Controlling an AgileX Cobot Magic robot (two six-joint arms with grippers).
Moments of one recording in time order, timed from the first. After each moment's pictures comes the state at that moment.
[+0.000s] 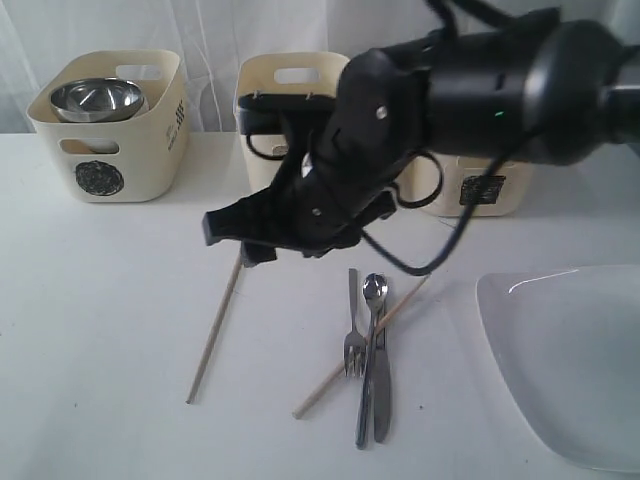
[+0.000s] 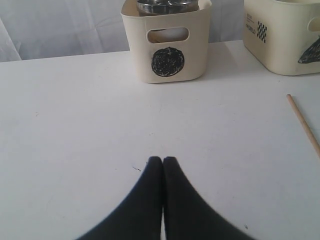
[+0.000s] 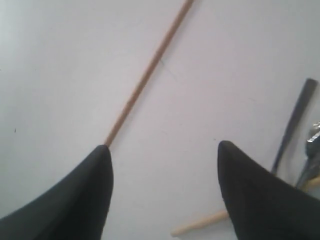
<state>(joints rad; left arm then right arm) -0.06 0.01 0.02 0.03 0.25 0.03 0.60 1.77 -1.34 0.11 0.65 0.27</state>
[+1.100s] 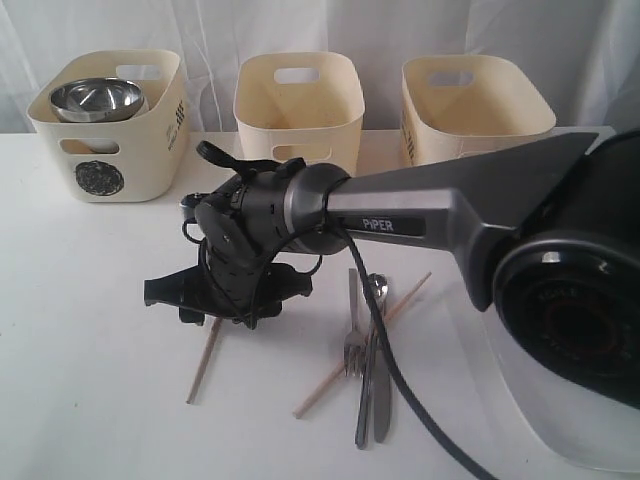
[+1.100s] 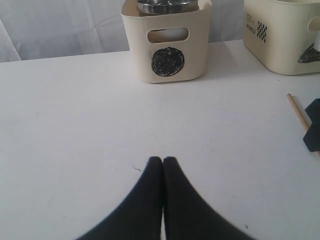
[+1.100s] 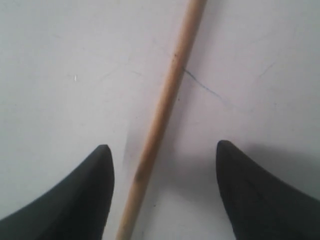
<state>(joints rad) -0.06 0.01 0.02 0.03 0.25 0.03 0.72 2.23 -1.65 -0.12 0.65 0.74</state>
